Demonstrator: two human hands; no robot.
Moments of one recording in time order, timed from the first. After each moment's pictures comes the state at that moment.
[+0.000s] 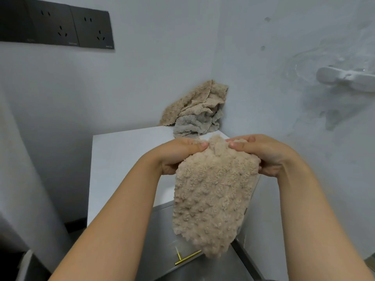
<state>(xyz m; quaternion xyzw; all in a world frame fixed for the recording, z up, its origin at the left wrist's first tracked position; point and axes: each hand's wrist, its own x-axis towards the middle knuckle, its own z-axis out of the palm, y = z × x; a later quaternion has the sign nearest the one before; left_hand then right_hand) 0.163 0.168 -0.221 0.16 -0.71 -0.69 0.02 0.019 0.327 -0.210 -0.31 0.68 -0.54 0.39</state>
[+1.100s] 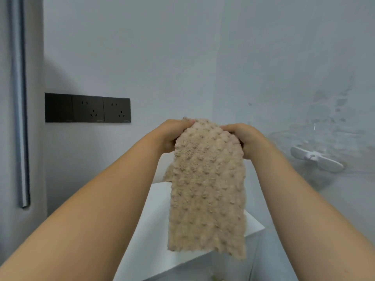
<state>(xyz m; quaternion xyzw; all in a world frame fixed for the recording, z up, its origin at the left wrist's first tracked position) 0.142 0.117 -0.050 0.19 -0.70 -0.64 0.24 0.019 0.264 -0.045 -0.25 0.65 -0.67 0.25</state>
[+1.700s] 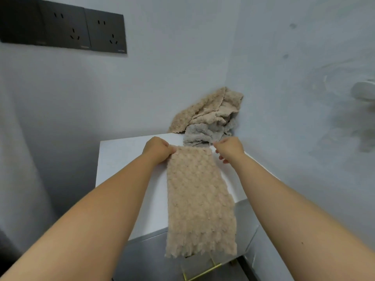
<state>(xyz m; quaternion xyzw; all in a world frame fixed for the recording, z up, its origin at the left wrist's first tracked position) 0.130 0.042 -0.270 0.41 -0.80 -0.40 0.19 -0.023 0.185 -0.251 -0.24 0.85 -0.45 0.15</state>
